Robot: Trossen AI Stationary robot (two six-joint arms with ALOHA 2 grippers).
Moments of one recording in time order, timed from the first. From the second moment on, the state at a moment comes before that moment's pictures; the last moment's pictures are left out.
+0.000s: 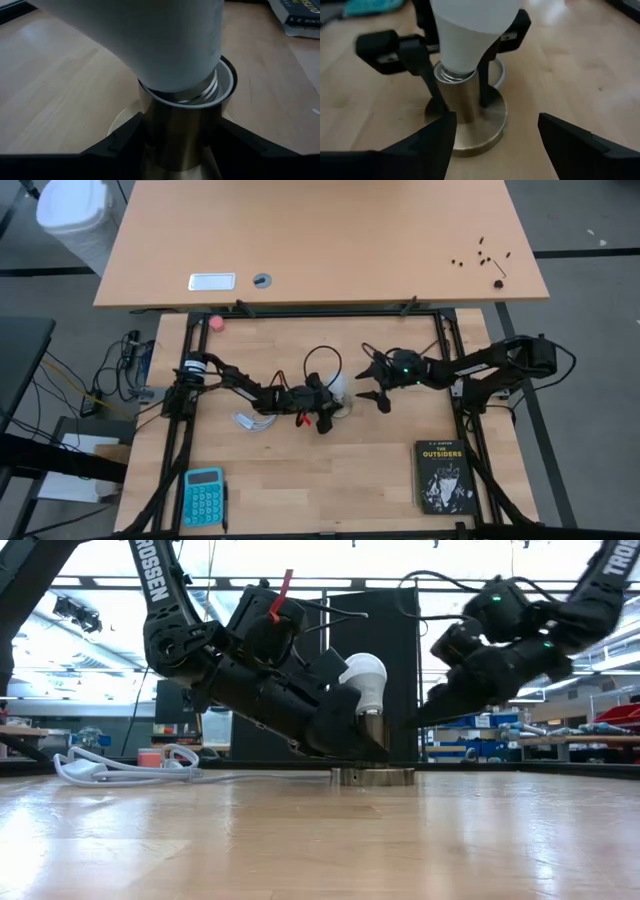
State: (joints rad) left arm -0.03 2.07 0.87 0.79 -0.24 -0.13; right arm -0.27 1.40 0.32 0.63 -0.24 -0.05
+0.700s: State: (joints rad) left arm -0.04 2.07 0.87 0.82 -0.12 -0.06; right arm -0.31 1.69 0.32 1.09 -0.57 0.04
